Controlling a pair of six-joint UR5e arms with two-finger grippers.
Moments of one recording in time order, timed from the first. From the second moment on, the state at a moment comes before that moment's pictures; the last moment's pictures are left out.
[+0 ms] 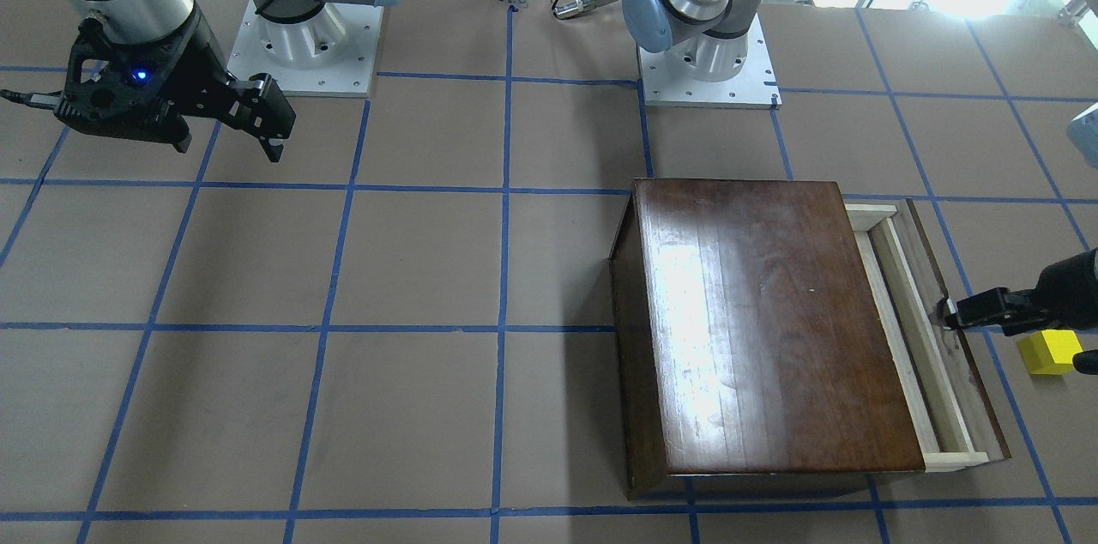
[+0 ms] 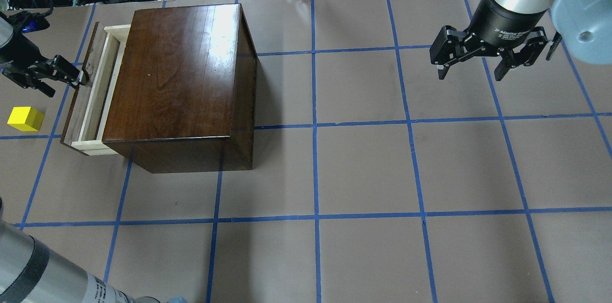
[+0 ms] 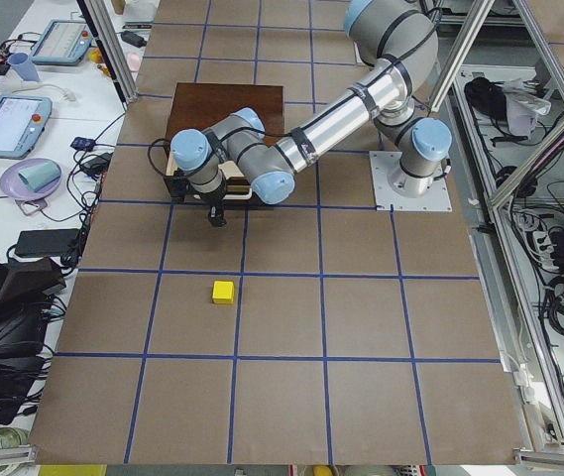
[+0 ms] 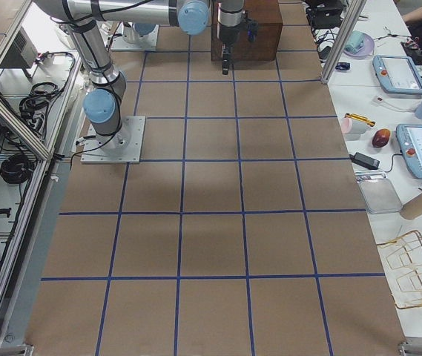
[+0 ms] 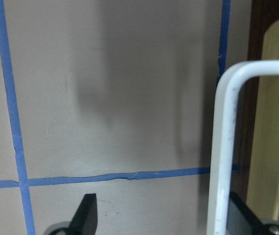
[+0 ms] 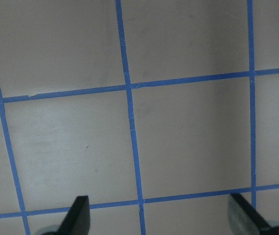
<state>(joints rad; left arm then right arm) -0.99 -2.05 -1.42 -1.40 1.51 0.58 1.52 -1.59 1.63 -1.60 -1.59 0.04</state>
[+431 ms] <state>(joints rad) -0.99 -2.05 -1.42 -1.40 1.51 0.59 1.52 -1.59 1.63 -1.60 -1.59 0.04</state>
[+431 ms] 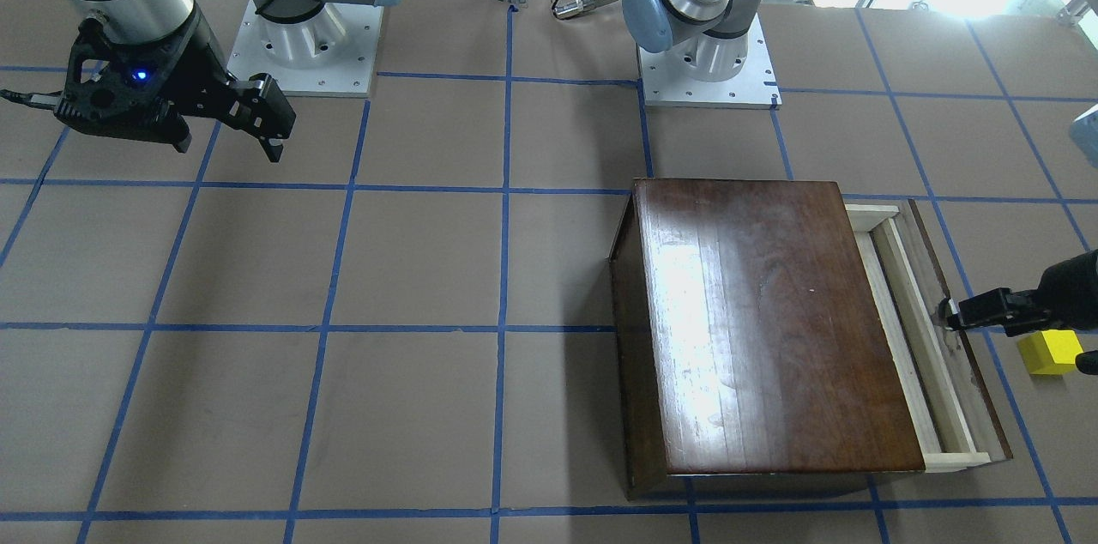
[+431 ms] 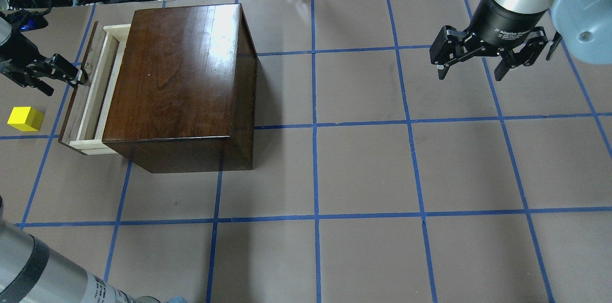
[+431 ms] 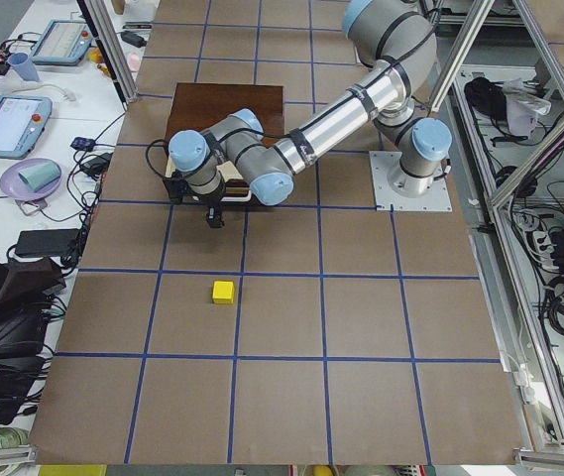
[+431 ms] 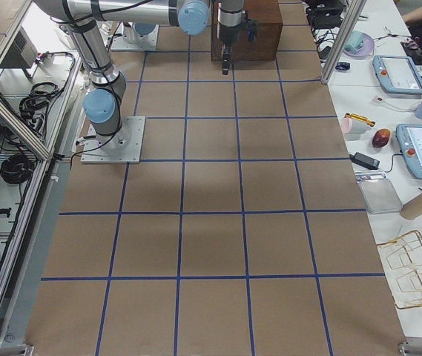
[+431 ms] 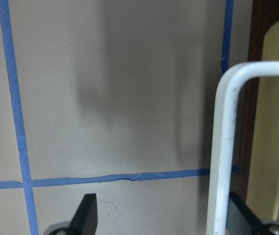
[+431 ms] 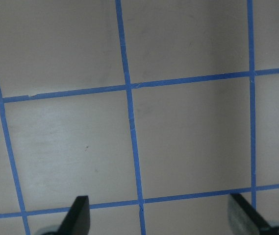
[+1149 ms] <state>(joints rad) -0.98 -2.06 -1.41 -1.40 1.53 0.61 1.52 -1.59 1.63 -1.60 -1.59 0.04</state>
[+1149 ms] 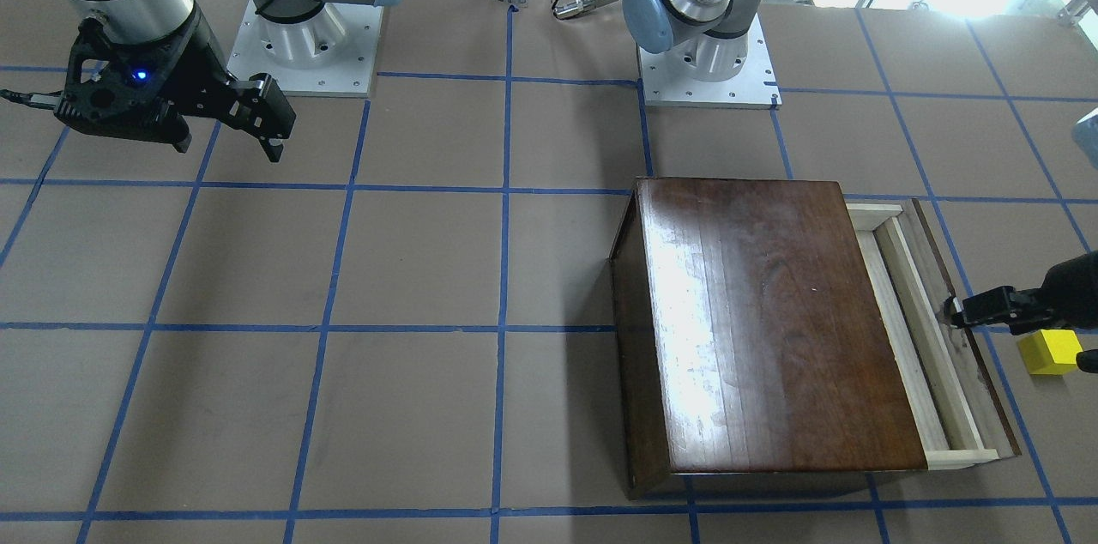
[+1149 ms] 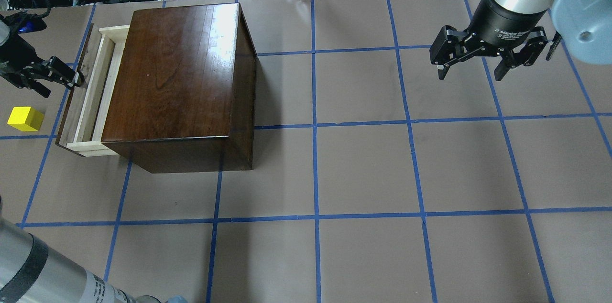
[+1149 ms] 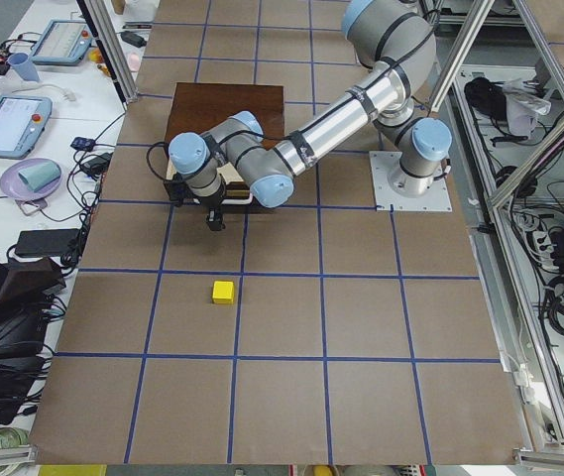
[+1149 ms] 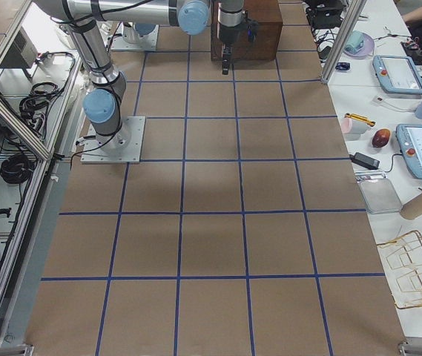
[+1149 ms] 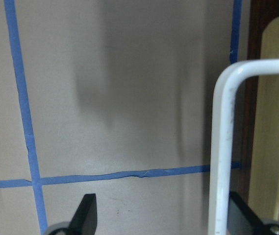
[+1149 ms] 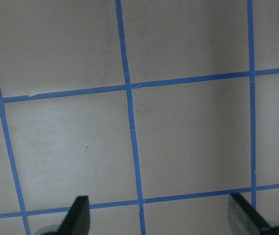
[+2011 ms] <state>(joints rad) -0.98 -2.05 -1.41 -1.39 1.55 0.61 1.52 -1.59 1.63 -1.60 -1.59 0.04</state>
